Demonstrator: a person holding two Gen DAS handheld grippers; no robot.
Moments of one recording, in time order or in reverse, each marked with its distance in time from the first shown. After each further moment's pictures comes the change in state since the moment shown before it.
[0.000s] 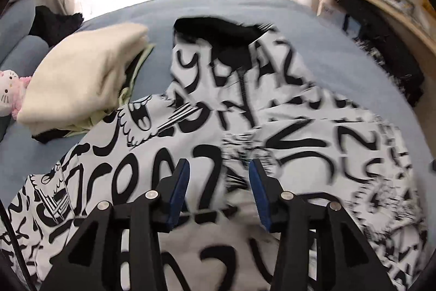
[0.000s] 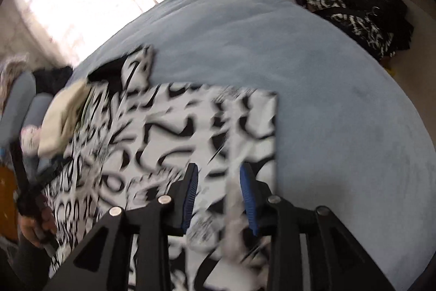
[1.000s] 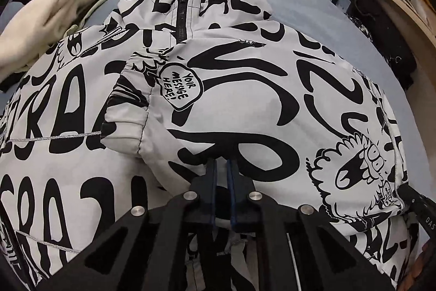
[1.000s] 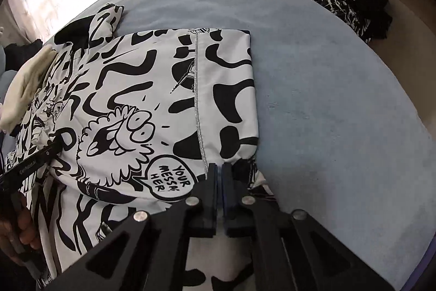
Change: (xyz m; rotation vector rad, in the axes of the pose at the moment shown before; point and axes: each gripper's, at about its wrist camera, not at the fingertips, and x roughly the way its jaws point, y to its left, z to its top) left arm 0.050 -0.073 -0.066 -0.060 0.171 -0.081; right arm 0.037 -0.013 -0.068 -0.004 0.048 -0.208
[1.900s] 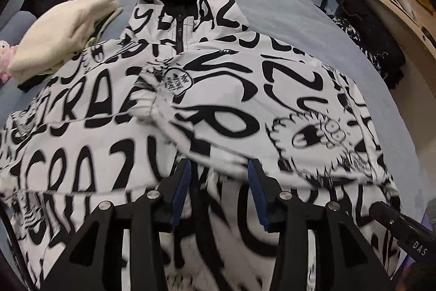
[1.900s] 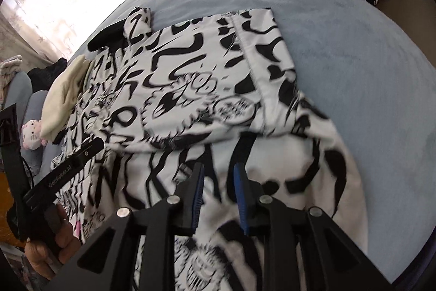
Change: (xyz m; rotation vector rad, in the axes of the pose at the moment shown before) left arm -0.084 -0.017 -0.039 0.032 -0.043 0.016; right arm -0.051 0.026 -0.048 0.142 0.067 0.219
